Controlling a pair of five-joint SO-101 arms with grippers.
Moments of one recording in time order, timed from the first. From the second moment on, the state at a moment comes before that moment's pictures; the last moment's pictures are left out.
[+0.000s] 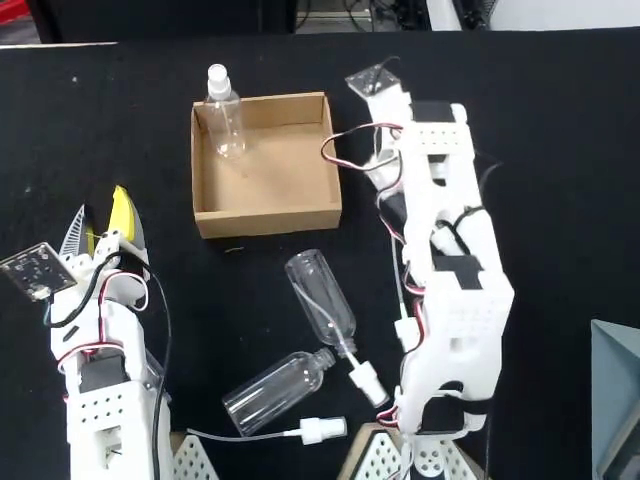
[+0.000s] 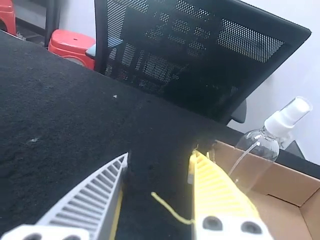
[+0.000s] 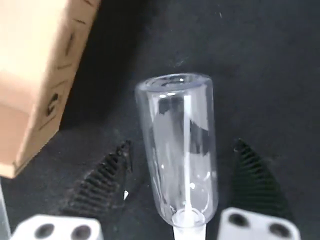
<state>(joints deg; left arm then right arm) -19.6 -77.8 96.5 -4.2 16.2 -1.8 33.7 -21.1 76.7 27.7</state>
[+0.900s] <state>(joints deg) -19.6 -77.8 96.5 -4.2 16.2 -1.8 37.0 -21.1 81.2 24.4</state>
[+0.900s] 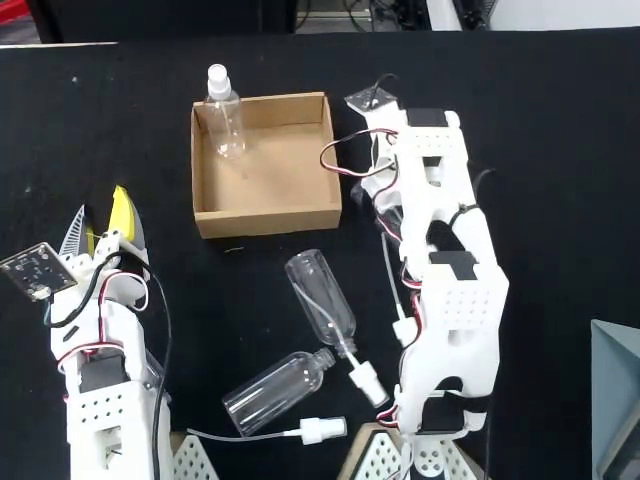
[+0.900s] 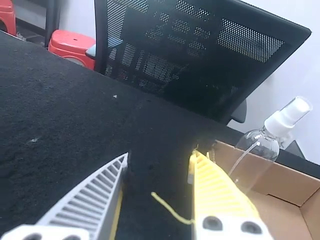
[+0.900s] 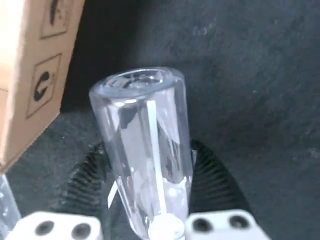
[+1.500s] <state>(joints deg) -19.6 -77.8 96.5 -4.2 16.2 -1.8 37.0 -21.1 89.5 0.9</state>
